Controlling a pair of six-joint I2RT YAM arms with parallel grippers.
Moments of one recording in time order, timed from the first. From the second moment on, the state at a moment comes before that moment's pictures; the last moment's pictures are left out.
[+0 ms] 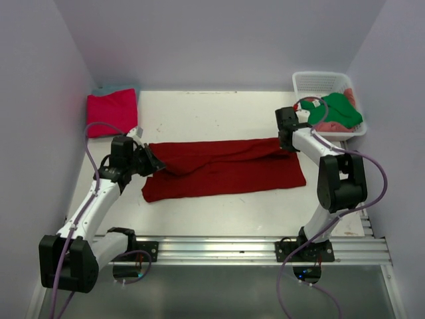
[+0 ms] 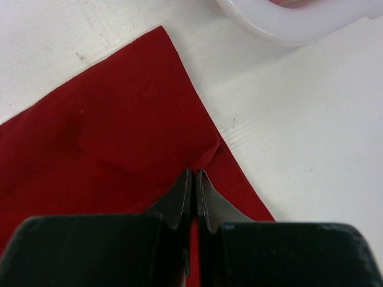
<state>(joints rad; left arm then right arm) -0.11 1.05 0.68 -0.36 0.33 -0.57 0.19 1.74 1.20 -0.53 0.56 0.49</state>
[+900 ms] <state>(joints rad) -0.11 1.04 0.68 -0.36 0.33 -0.57 0.21 1.66 1.11 -0.59 0.56 0.62</state>
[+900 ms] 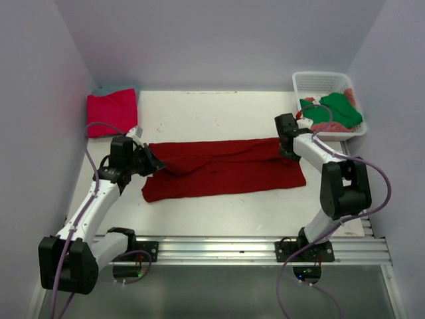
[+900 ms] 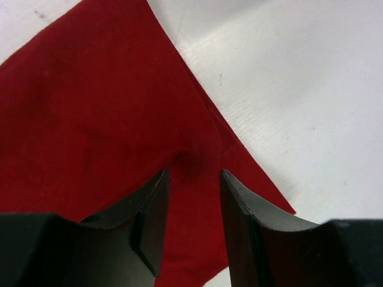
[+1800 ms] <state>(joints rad) -0.11 1.02 0.69 -0.38 0.32 -0.57 0.20 1.75 1.16 -0.56 0.56 0.66</state>
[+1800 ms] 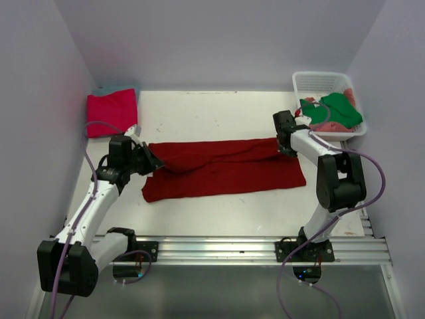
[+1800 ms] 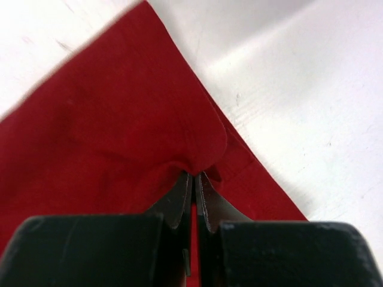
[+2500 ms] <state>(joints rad) -0.11 0.93 0.84 -0.55 0.31 -0.56 0.20 1.80 1.29 -0.65 0.67 0.61</state>
